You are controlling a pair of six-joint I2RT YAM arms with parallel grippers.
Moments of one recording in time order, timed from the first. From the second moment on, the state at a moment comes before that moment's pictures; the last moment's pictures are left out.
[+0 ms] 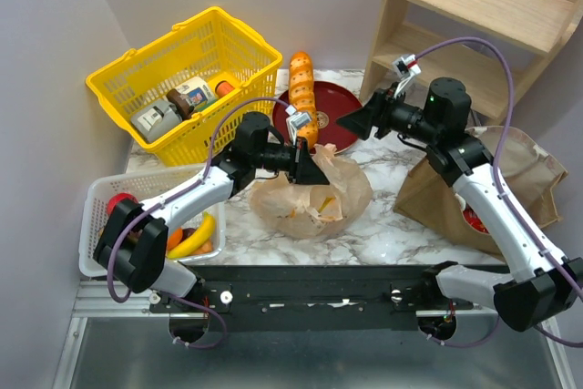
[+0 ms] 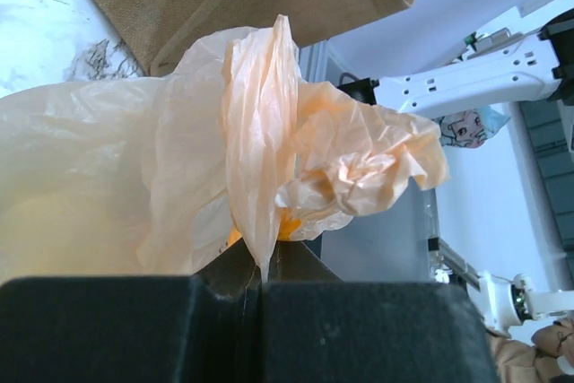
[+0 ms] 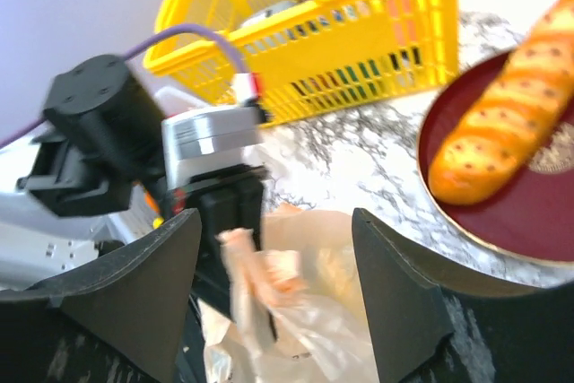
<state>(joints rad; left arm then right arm) -0.60 1.45 0.94 0.24 0.96 -0.63 0.40 1.17 1.22 -0.20 -0.57 0.38</state>
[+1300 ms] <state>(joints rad) -0.61 1.42 0.98 0.06 0.90 -0.40 0.36 1.21 0.96 0.11 -0.83 0.66</state>
